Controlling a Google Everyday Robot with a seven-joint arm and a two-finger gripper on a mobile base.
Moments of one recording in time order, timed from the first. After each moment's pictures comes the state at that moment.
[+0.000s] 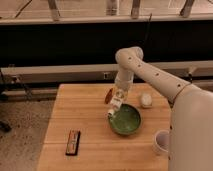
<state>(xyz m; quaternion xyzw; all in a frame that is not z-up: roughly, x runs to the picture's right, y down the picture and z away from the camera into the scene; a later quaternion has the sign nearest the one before) 0.093 0.037 0.811 -0.29 -0.25 -0.49 0.78</state>
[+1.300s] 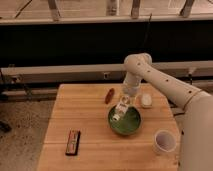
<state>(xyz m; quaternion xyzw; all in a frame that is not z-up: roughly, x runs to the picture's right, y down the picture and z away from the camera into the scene) 0.123 0.068 0.810 -0.31 -0.26 -0.46 0.79</state>
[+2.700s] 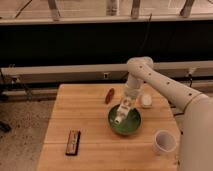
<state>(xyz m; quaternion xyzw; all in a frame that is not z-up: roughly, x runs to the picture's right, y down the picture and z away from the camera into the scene) 0.133 0.083 0.822 -0.31 -0.28 -0.46 0.79</state>
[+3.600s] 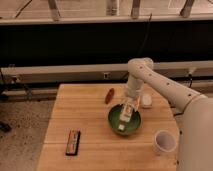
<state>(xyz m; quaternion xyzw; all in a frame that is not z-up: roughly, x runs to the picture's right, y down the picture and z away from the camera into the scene) 0.137 0.087 0.827 -0.31 -0.28 -0.45 0.79</state>
